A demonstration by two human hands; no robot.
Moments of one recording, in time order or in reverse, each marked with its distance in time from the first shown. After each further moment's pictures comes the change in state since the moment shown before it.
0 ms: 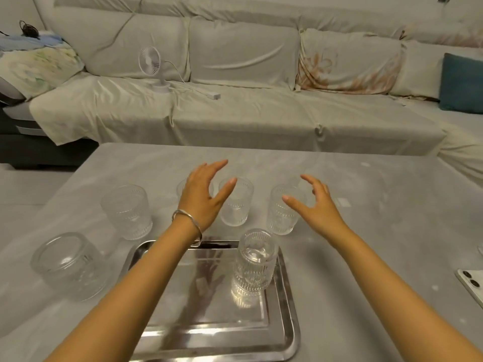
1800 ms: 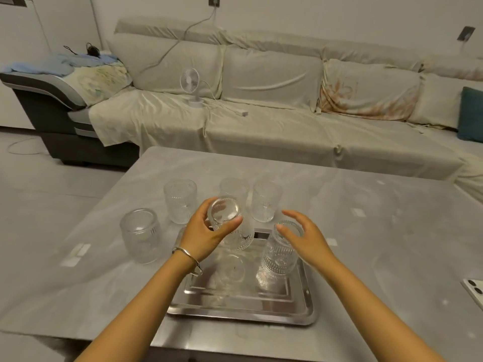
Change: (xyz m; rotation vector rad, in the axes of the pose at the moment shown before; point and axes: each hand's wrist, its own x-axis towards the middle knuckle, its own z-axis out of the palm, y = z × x) left_hand -0.110 -0.007 -0.070 -0.505 0.006 -0.259; right_hand -0.091 -0.035 0.056 -0.028 -0.175 -0.058
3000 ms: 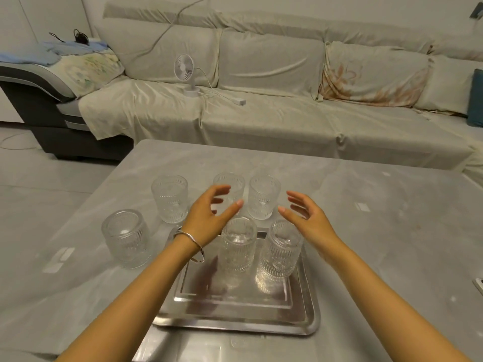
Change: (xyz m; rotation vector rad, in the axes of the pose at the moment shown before) left_hand 0.045 -0.003 0.018 0.266 -0.043 0.032; right_hand 0.044 0.014 -0.012 0.231 0.030 -0.003
